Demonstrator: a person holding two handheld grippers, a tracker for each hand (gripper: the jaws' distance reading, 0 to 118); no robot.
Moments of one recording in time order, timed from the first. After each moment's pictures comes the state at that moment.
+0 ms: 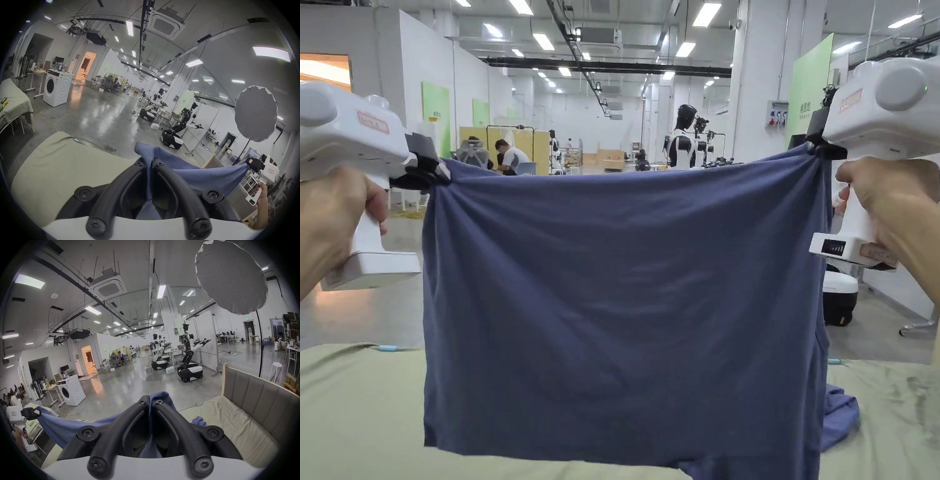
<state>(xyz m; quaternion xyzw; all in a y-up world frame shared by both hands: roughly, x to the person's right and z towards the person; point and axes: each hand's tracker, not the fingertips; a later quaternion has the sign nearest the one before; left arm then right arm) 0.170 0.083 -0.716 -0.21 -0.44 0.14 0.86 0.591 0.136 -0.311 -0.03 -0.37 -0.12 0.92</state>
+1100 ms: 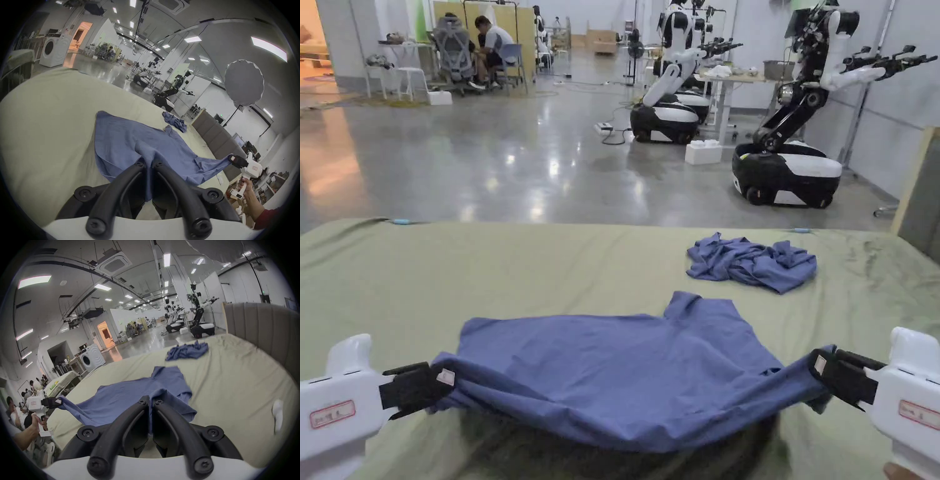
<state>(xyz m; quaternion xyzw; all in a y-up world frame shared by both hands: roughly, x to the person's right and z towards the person) -0.031 -0.279 -0.467 -0.34 -0.50 0.12 0.79 0.411 -0.247 -0.032 -0.15 -0.25 -0.21 0.93</state>
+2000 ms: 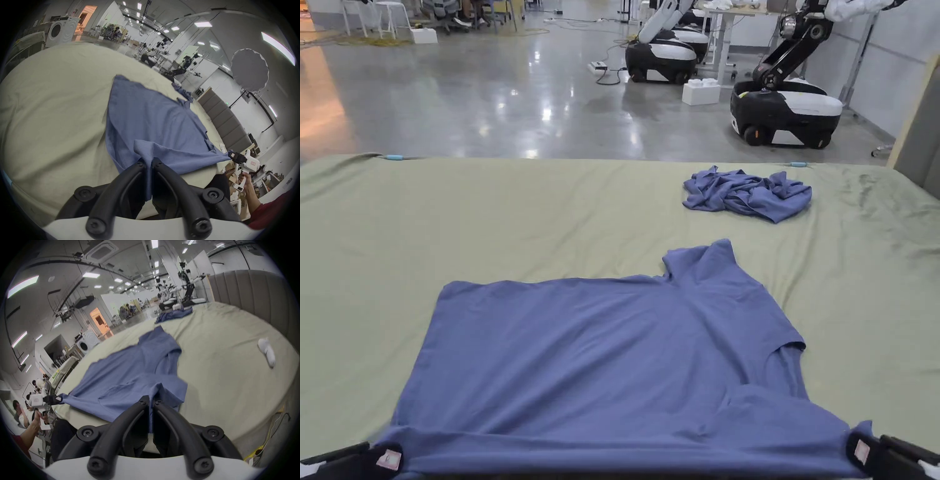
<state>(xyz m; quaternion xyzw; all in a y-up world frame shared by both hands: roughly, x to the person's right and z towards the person) -0.144 -0.356 -0.407 -0.44 -0.49 0.07 0.75 0.335 -0.339 0.084 -0.25 -0.24 -0.28 0.90</state>
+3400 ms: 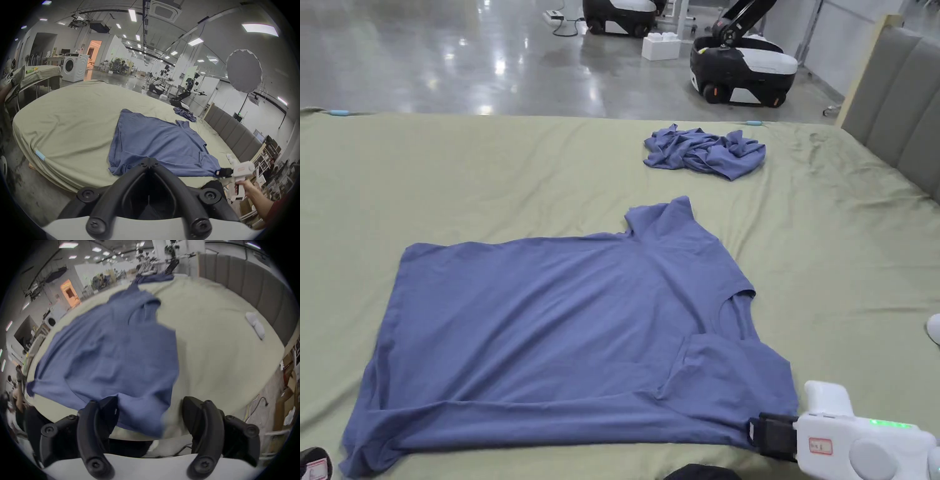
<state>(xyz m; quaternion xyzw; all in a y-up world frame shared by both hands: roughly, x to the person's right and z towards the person) -0.221 -0.289 -0.281 -0.28 -0.42 0.07 0.86 0.311 -0.393 0.042 -0.42 -0.33 -0.26 0.80</state>
